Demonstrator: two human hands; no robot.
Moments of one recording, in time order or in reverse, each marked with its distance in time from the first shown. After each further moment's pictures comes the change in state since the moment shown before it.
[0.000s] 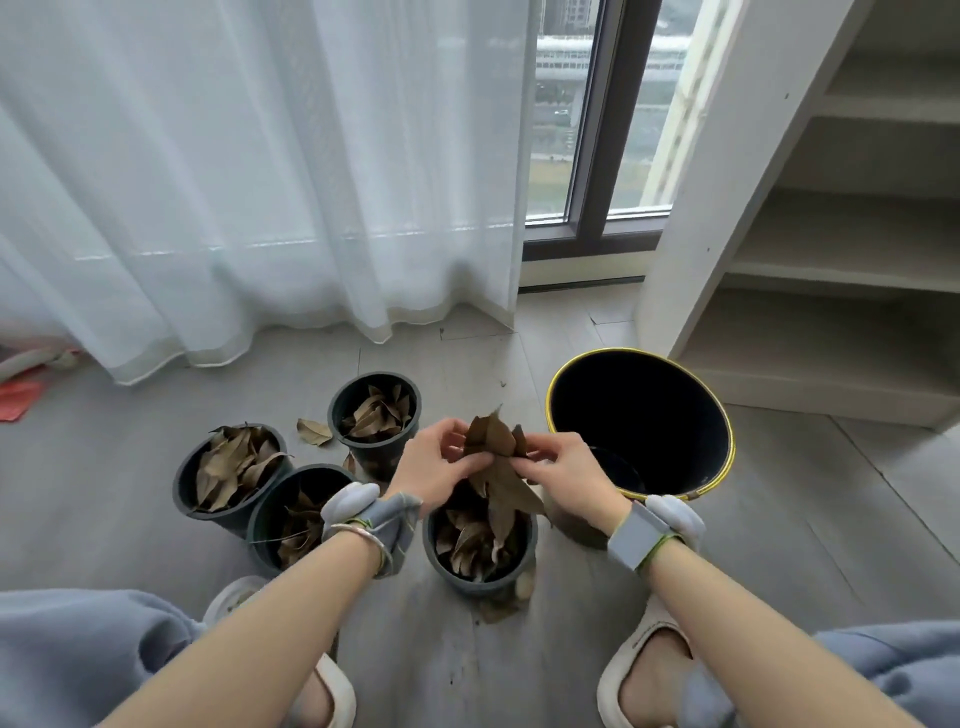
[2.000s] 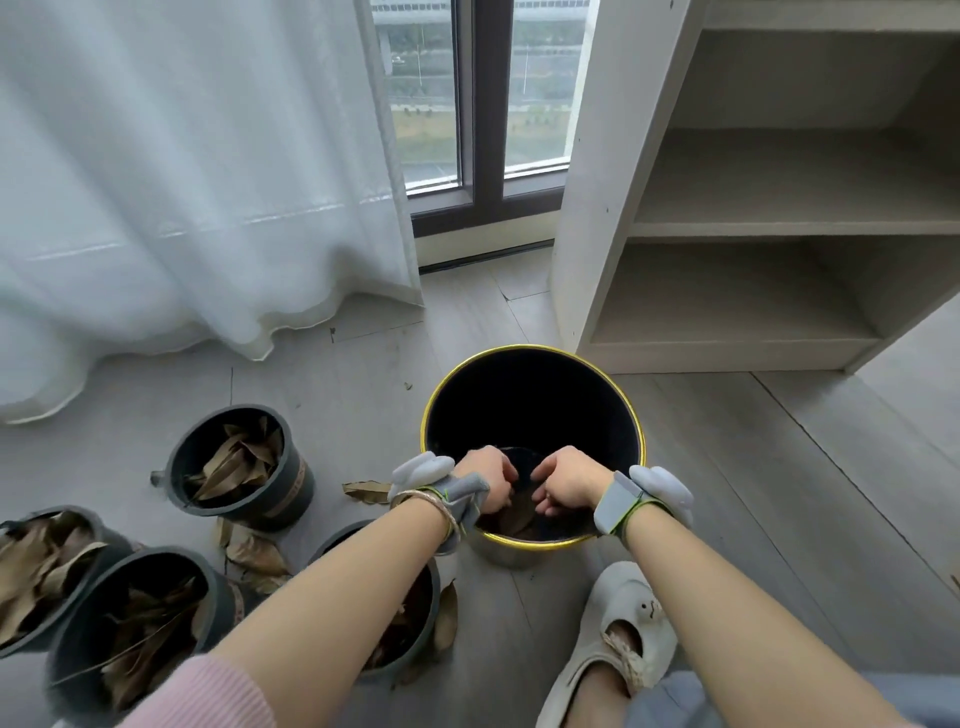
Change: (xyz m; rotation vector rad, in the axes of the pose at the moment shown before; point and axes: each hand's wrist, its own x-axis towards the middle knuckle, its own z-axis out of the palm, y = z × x) left_hand 0.120 0.022 0.182 0.488 -0.584 -0.230; right_hand 0.065 0.102 -0.110 -0.065 -0.043 0.726
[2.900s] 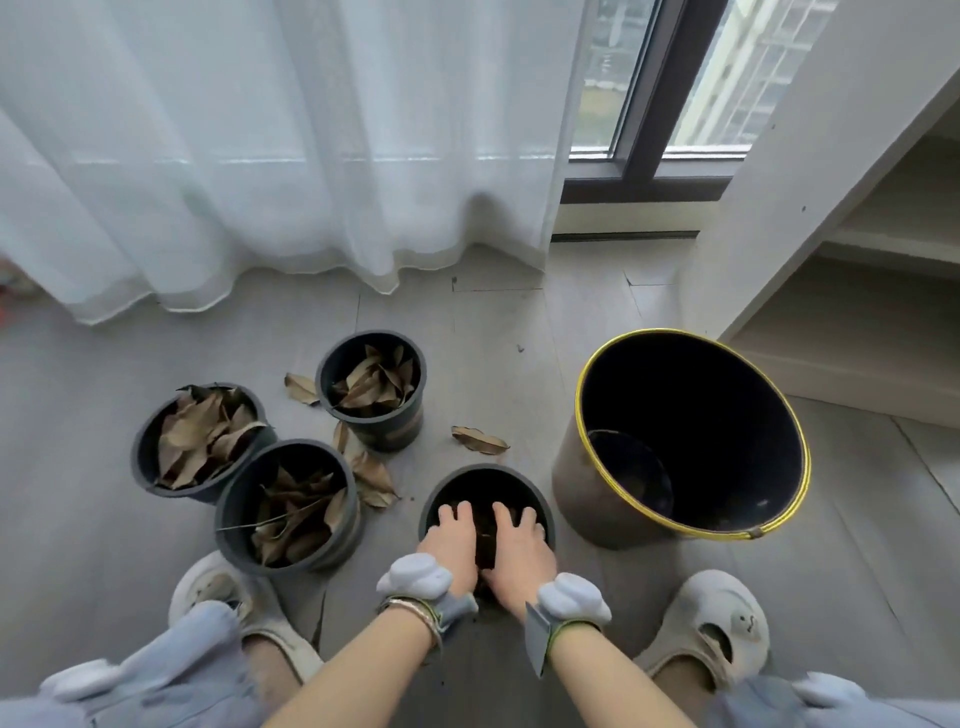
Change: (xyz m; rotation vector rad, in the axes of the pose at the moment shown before) left_hand -0.115 -0.158 0.032 0.255 0.183 -0.373; right_hand -0.038 0.003 0.216 -0.781 0.071 -0.283
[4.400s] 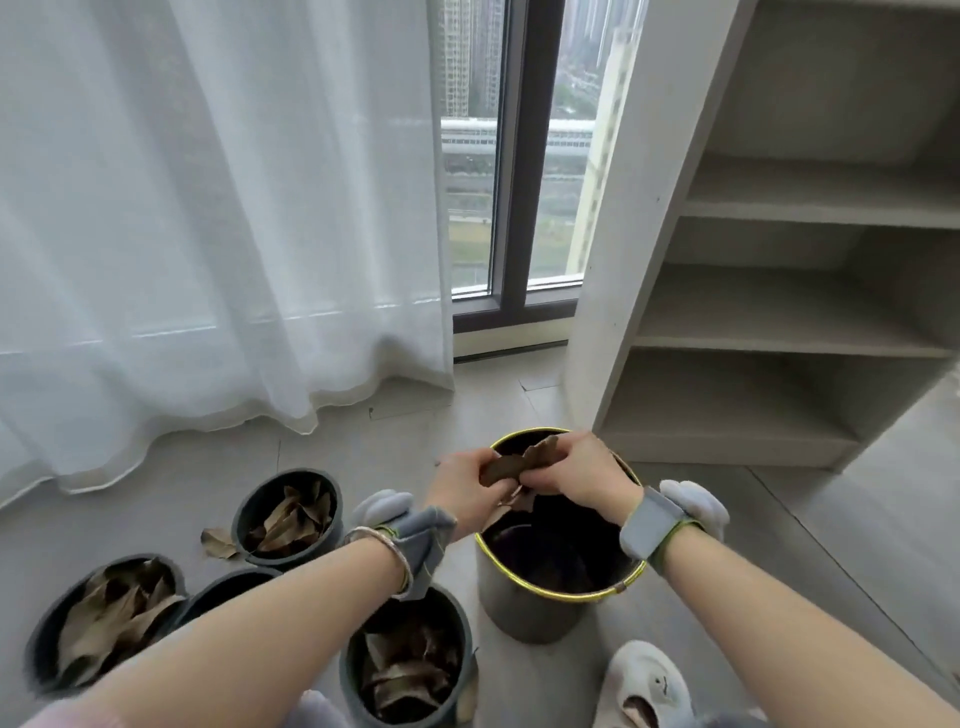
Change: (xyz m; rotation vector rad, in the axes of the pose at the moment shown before) left_hand -0.042 0.122 -0.158 -0.595 0.274 0.562; right_hand -0.070 0.078 -0.237 0.718 0.397 -0.132
